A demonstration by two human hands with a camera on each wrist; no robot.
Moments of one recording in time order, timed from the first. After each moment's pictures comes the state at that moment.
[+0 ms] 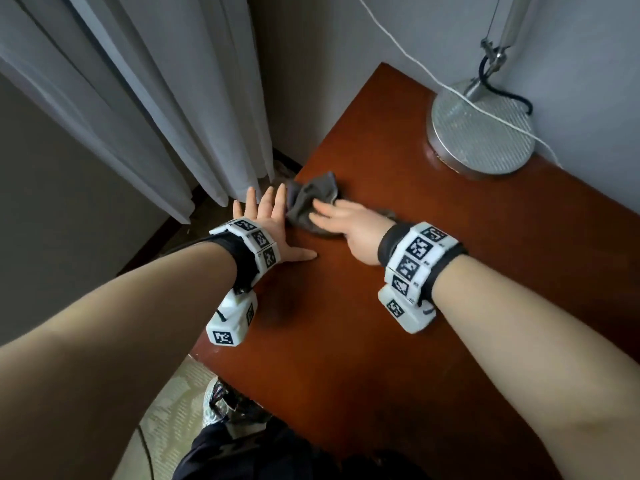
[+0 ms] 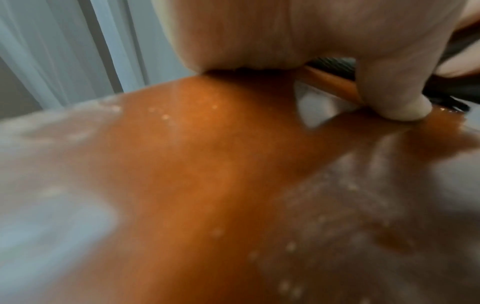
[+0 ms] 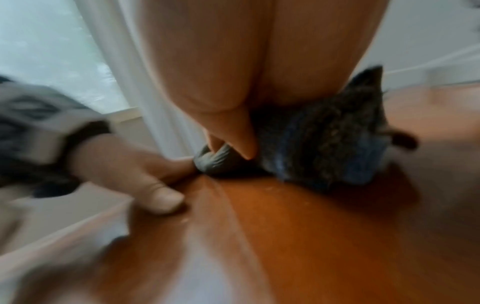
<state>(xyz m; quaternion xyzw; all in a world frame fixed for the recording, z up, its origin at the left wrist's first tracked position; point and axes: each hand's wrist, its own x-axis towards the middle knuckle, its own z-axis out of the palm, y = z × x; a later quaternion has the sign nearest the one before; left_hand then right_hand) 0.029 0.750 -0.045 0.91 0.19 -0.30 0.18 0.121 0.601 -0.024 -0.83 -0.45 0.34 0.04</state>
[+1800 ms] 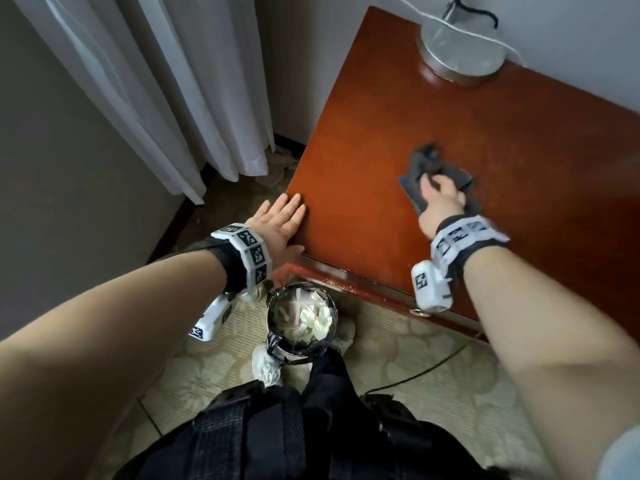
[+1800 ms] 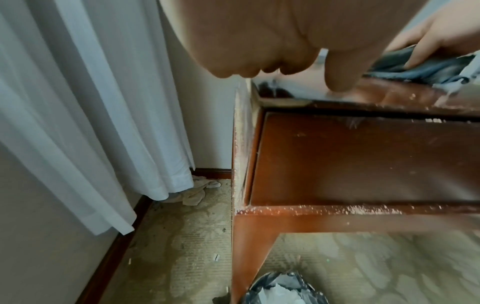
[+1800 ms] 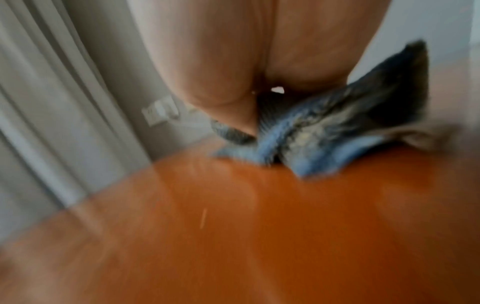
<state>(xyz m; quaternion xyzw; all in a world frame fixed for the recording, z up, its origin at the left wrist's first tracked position) -0.157 0.798 -0.044 0.95 -0.08 -0.30 0.05 -0.059 0.546 -0.019 -0.97 0.02 0.21 0.07</state>
